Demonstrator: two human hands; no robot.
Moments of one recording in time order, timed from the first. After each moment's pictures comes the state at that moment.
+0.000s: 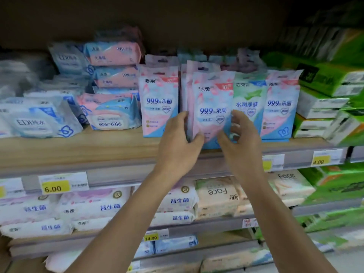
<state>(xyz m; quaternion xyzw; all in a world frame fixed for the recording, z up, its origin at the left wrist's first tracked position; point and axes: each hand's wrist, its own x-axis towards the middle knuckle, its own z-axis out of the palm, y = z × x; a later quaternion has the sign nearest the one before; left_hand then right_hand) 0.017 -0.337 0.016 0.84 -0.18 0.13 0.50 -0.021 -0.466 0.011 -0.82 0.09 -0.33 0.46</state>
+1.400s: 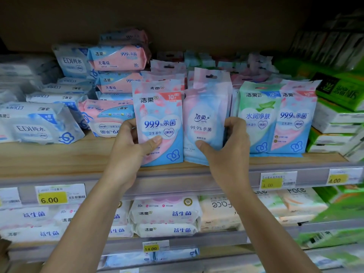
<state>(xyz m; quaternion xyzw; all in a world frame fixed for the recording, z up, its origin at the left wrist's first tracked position) 0.043 -0.266 0.023 0.64 -0.05 0.02 0.77 0.005 -0.440 0.013 -0.82 0.08 -0.34 0.46</state>
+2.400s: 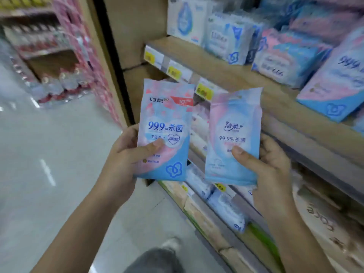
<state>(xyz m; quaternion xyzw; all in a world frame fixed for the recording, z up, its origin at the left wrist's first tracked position) -0.198 -0.172 -0.050 0.54 0.27 0.23 0.77 -0.067 -0.356 -0.046 -0.61 -0.16 0.17 0.75</state>
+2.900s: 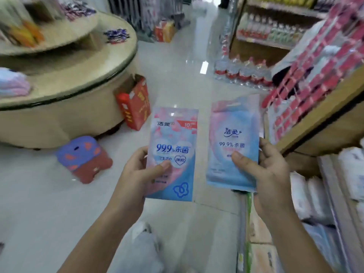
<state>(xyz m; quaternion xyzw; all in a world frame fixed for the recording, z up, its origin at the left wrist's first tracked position) -0.503 -0.223 -0.096 0.28 0.53 0.53 0.59 -0.289 -0.191 -0.073 -0.51 -0.41 0.51 0.55</state>
